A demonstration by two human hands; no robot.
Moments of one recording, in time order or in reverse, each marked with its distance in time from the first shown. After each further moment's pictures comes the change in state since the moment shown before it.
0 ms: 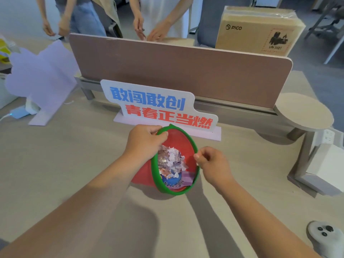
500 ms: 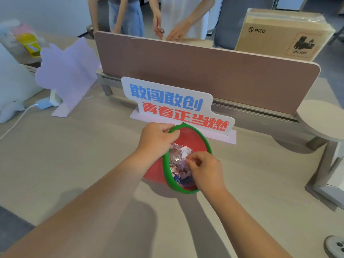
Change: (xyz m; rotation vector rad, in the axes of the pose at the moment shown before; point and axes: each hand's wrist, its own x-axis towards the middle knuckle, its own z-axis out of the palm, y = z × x) left_hand -0.001 -0.010 -0.017 -0.072 0.019 0.007; right_hand -0.019 -0.022 0.050 -0.116 0.024 -0.175
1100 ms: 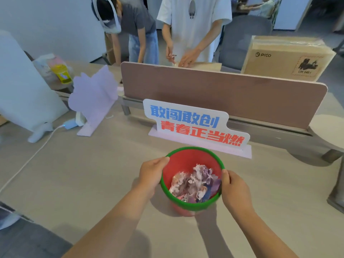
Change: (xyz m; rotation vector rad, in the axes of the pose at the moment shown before) left_hand -0.020 -0.070 -0.054 -0.361 0.116 -0.404; right_hand -0.024 -0.016 0.000 0.011 0.098 0.143
